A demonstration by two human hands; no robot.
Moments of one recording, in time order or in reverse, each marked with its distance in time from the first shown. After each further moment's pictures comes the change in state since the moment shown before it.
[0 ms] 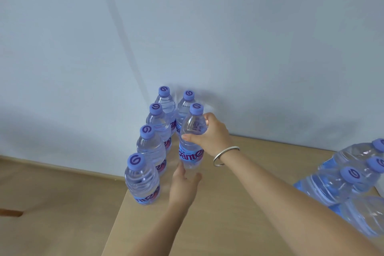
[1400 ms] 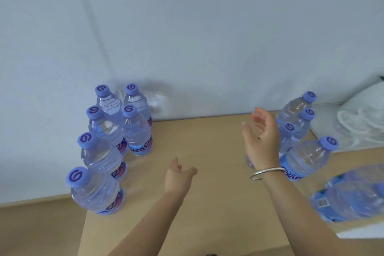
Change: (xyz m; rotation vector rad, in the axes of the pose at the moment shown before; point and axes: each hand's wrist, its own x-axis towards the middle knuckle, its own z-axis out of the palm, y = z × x) left_hand 0.000 -0.015 0.069 0.171 -0.217 -0.149; right_hand -0.098 0.108 -0.103 0.236 0.839 0.065
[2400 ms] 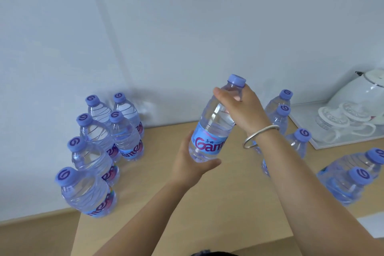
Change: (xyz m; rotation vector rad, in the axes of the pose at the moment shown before) left_hand -0.046 0.050 0.030 0.049 -0.189 0.542; right_hand 0.046 -0.067 -0.026 0.058 -0.353 0.117
